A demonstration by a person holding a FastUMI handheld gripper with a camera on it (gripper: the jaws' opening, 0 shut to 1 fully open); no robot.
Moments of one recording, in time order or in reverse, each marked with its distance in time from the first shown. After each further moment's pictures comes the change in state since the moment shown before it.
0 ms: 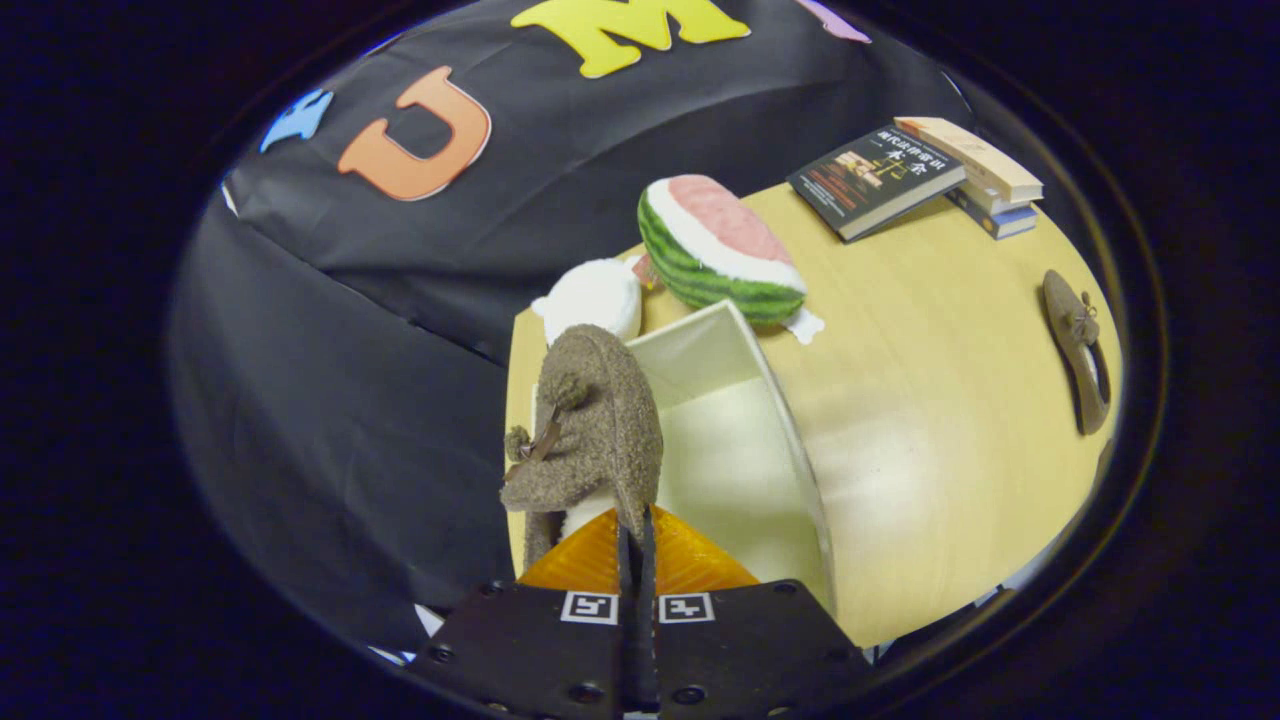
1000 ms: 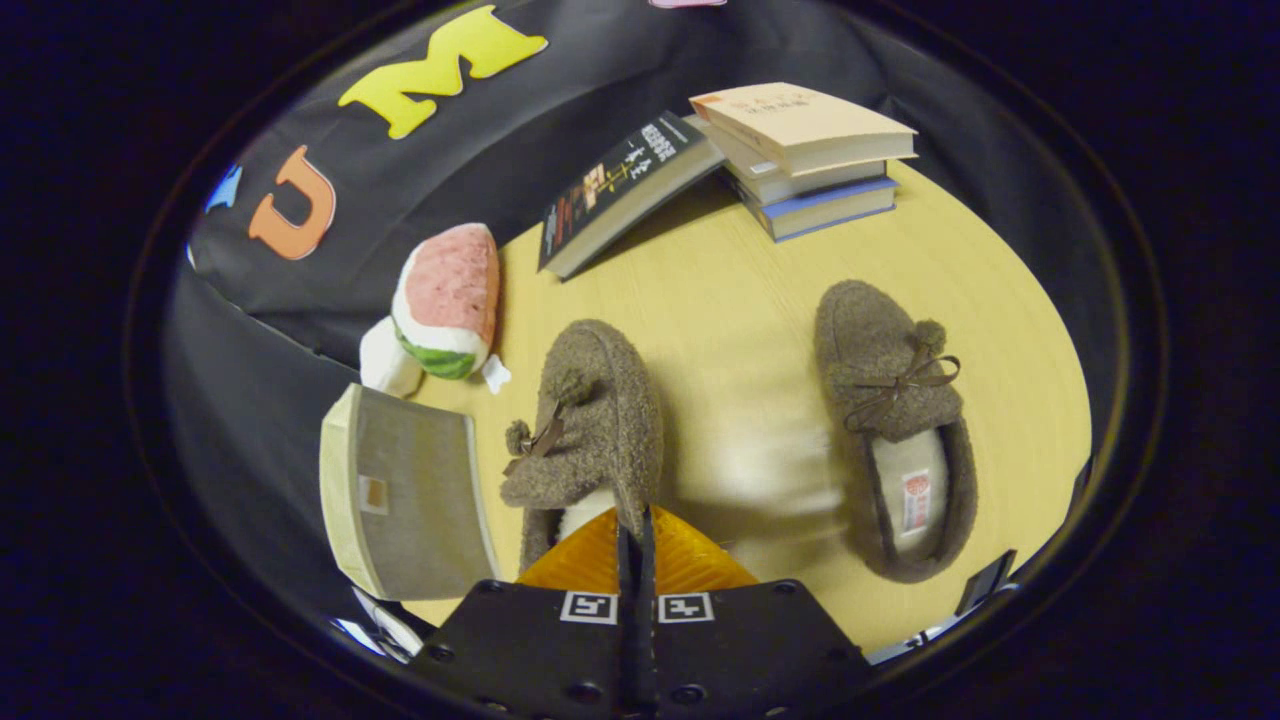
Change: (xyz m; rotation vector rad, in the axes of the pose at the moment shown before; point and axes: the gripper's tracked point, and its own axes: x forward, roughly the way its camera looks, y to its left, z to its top) arm -0.083 -0.318 0.086 0.068 -0.040 -0.074
